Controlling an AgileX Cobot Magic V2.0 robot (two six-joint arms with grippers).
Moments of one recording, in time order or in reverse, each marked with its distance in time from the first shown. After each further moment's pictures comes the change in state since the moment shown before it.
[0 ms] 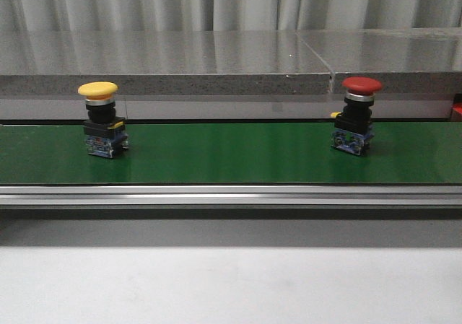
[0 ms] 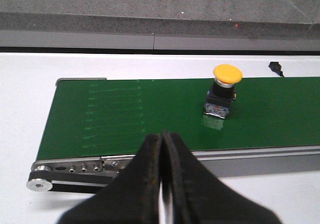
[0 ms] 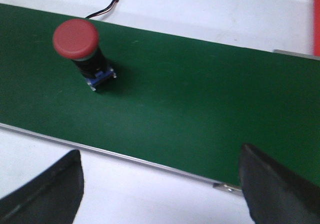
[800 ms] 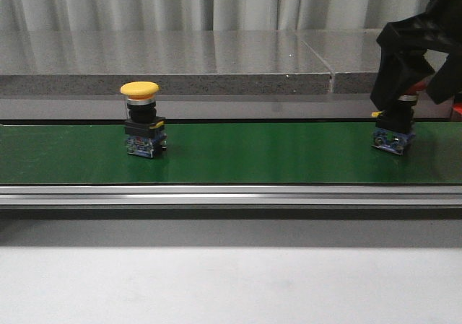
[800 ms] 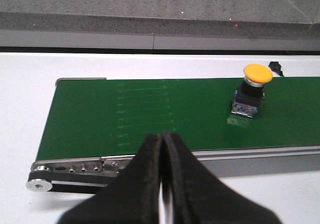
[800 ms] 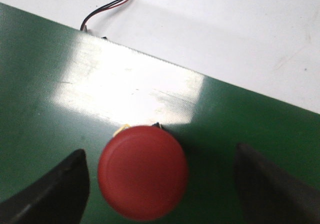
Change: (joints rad) left arm -0.001 0.000 0.000 0.000 0.000 0.000; right arm 0.093 0.508 -0.271 0.004 -0.064 -0.032
